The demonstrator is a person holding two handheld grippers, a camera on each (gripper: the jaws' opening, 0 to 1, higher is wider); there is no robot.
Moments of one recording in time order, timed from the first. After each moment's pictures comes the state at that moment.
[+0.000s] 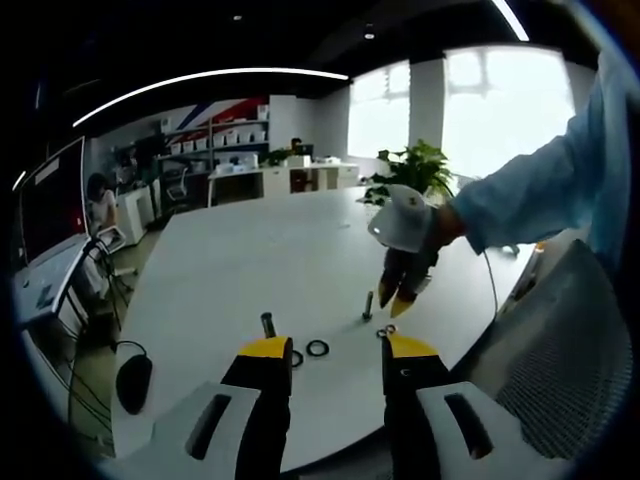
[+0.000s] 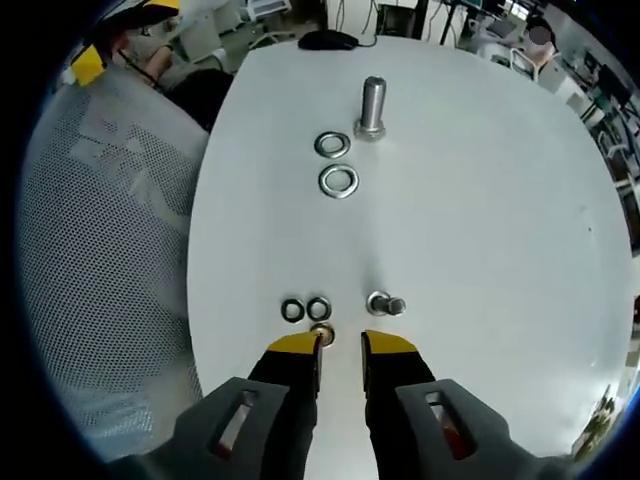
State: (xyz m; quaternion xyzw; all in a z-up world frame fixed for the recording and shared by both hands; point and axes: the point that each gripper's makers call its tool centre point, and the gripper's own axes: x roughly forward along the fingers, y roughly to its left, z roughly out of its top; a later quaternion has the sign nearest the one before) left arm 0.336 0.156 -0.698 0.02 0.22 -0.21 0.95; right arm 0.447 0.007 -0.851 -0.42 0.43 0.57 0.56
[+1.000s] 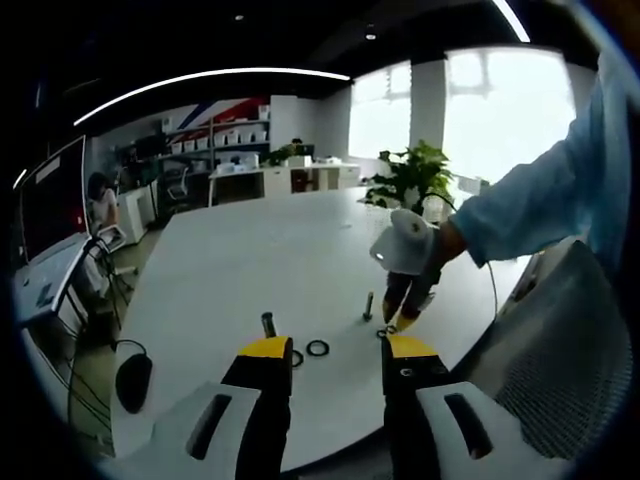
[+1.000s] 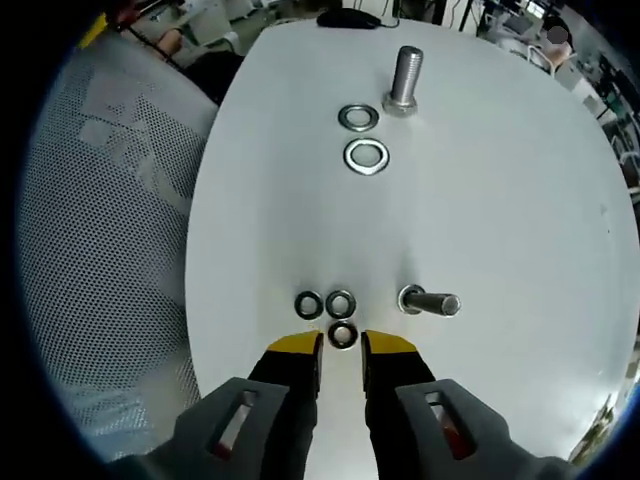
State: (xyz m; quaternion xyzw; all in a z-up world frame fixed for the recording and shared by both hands) left arm 0.336 0.157 -0.698 0.02 0.22 -0.20 0.95; right arm 0.434 0.003 -0.875 -0.44 0.44 0.57 0.53
